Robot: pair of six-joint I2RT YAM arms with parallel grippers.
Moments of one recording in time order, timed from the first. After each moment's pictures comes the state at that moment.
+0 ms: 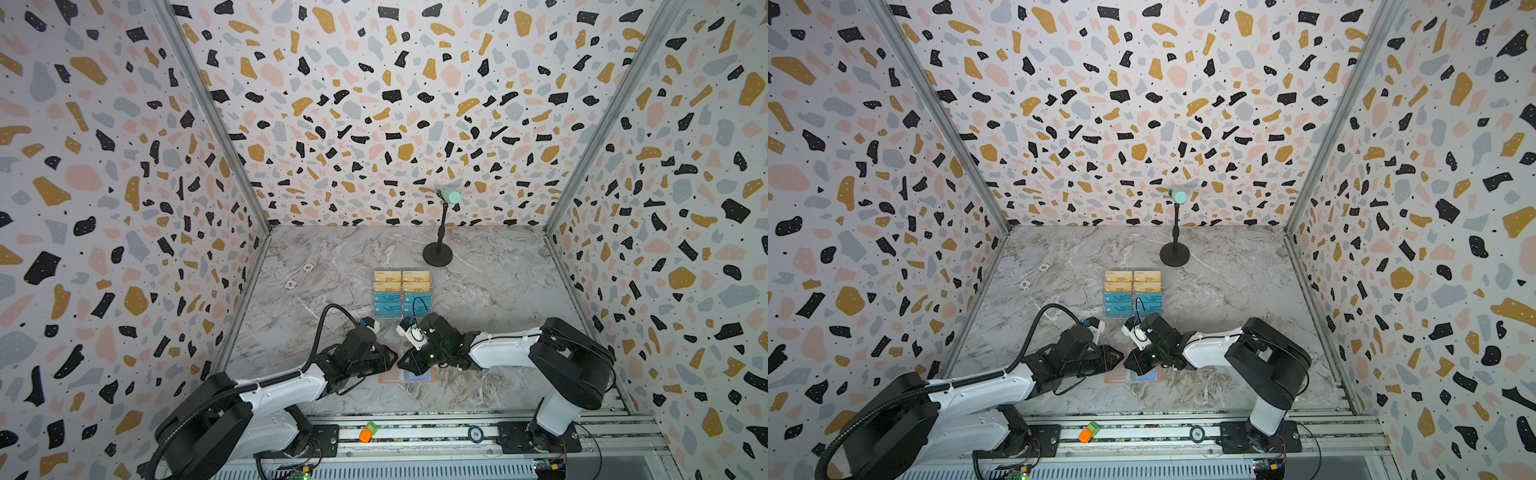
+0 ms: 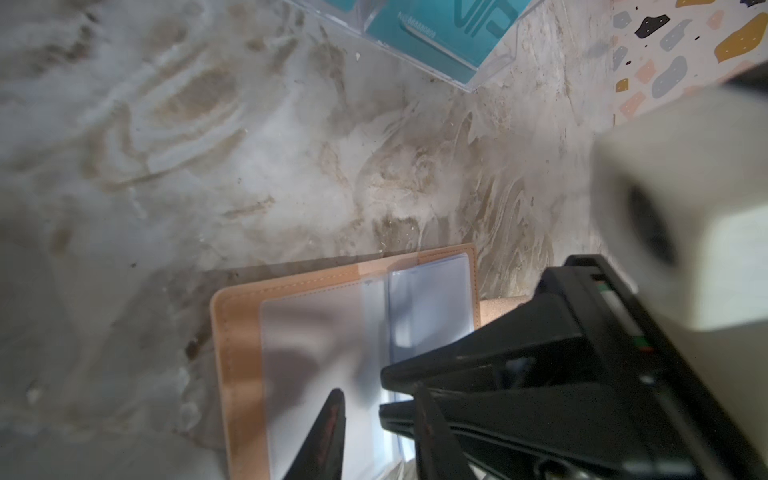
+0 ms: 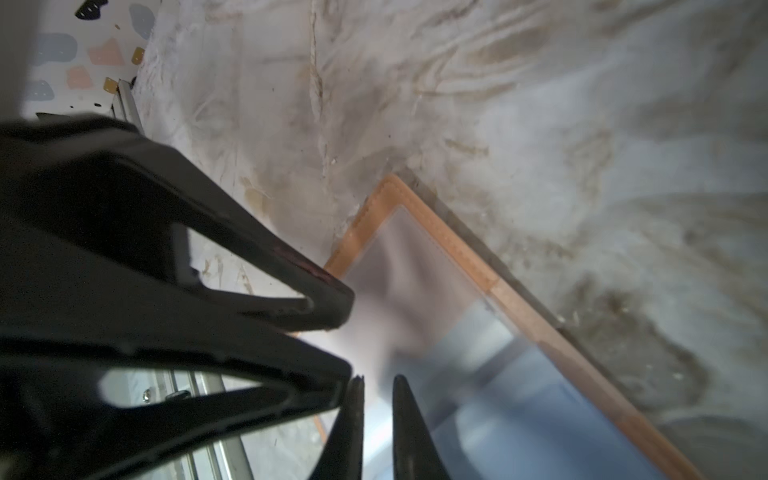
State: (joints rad) left arm -0.77 1.22 0.34 0.13 0.20 -0.93; right arm 0.92 1.68 0.75 0.10 -0.45 0.39
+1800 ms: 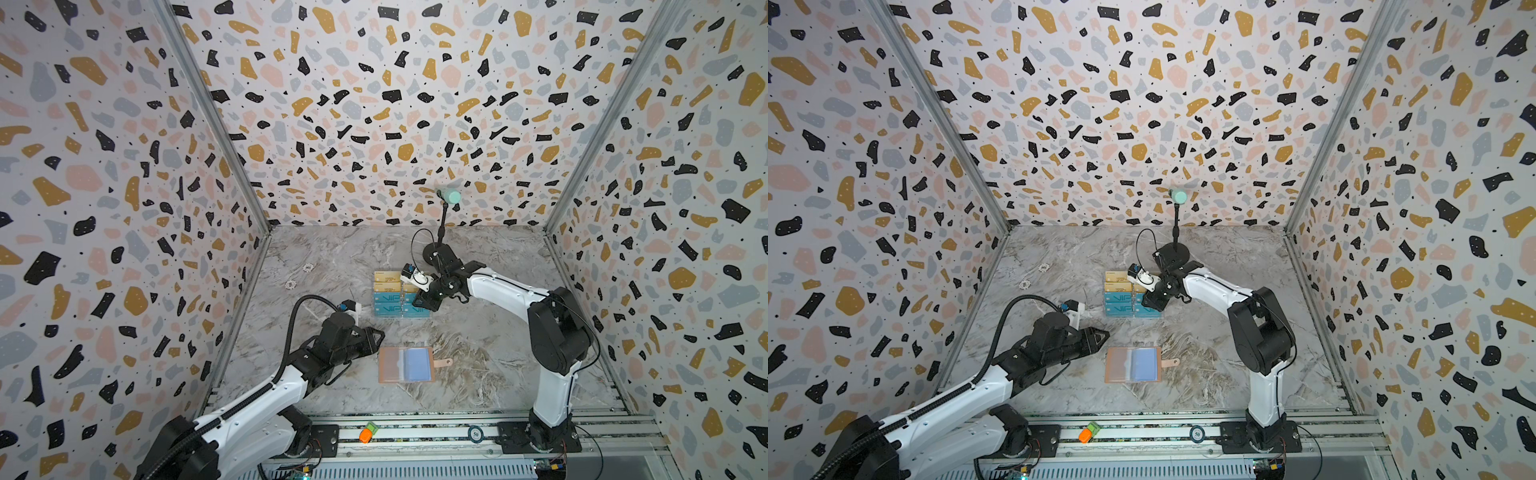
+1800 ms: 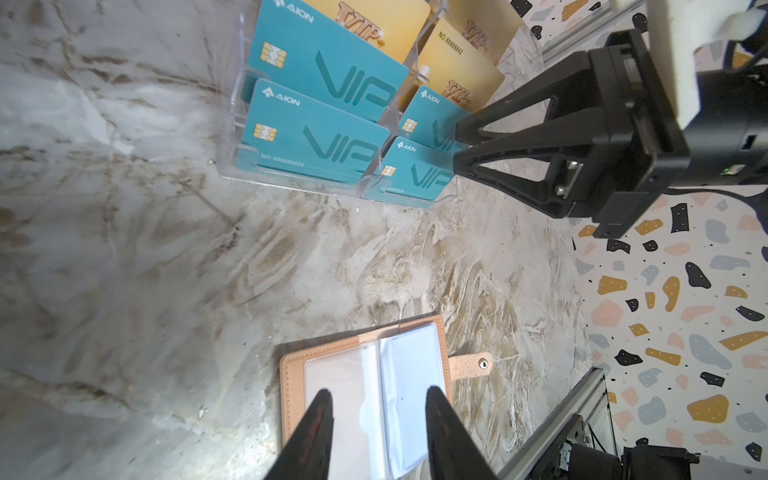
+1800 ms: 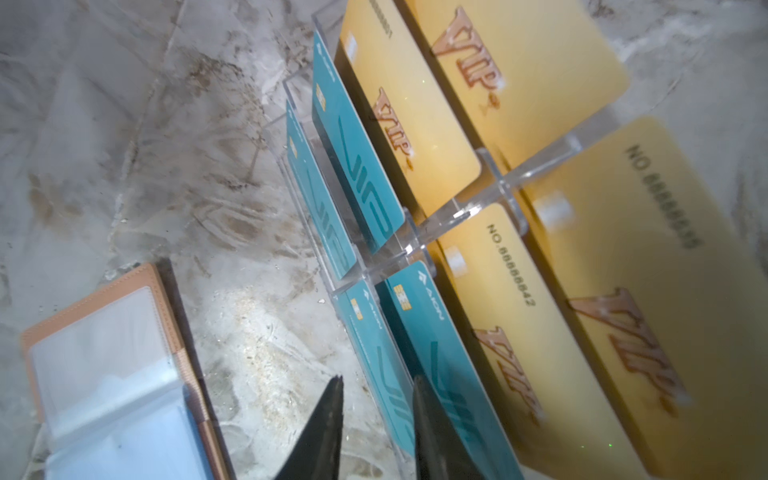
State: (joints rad) left arm -0.59 0.97 0.41 -0.09 0.21 -0.80; right arm 0.60 1.93 1.43 -0.56 -0.38 -0.47
